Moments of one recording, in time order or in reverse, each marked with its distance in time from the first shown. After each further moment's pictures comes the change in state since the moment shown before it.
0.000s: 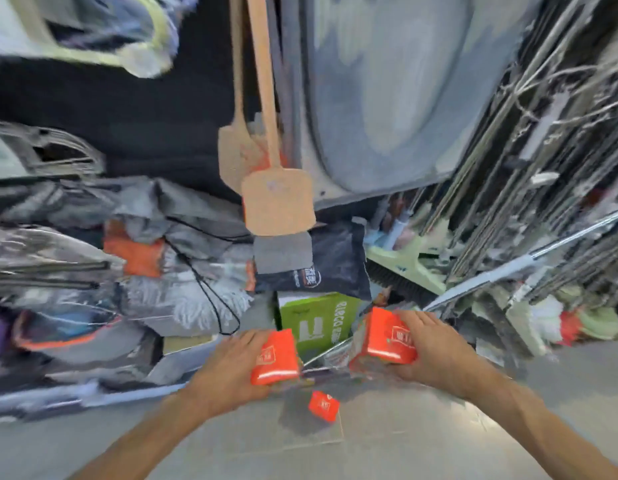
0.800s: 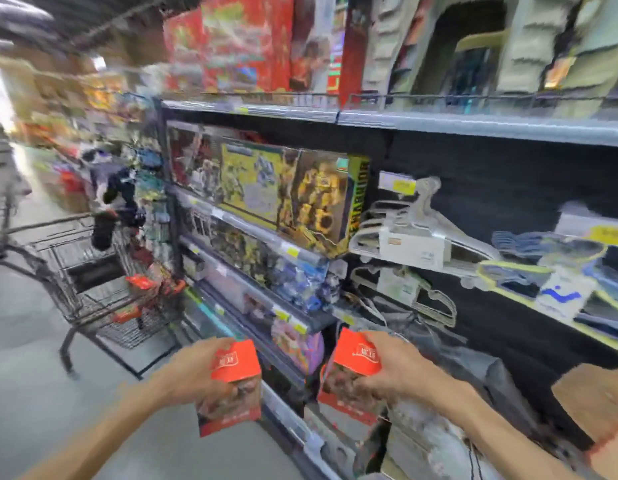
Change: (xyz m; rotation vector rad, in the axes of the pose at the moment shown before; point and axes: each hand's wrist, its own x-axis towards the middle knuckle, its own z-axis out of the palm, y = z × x) left_hand -0.613 -0.158 -0.304 -0.053 0.487 -0.904; right_hand -0.014 -0.660 -0.118 -0.039 -0.164 -0.915
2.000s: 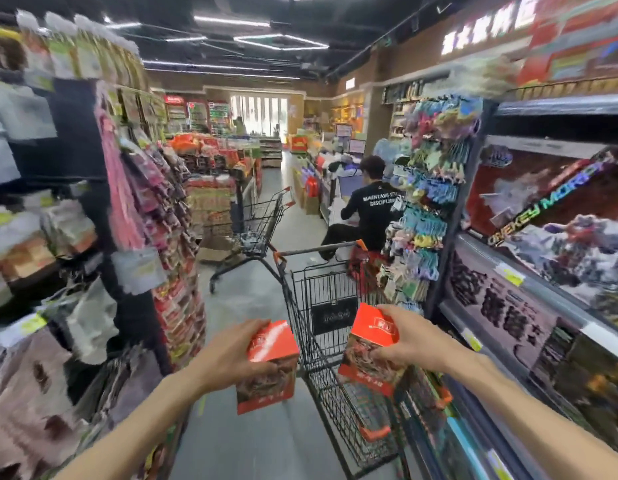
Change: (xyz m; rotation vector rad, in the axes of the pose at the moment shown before) left_hand 0.096 -0.756 -0.282 0.077 0.373 -0.515; right_hand 0.810 -0.616 0.170 0.091 -0.196 -0.670
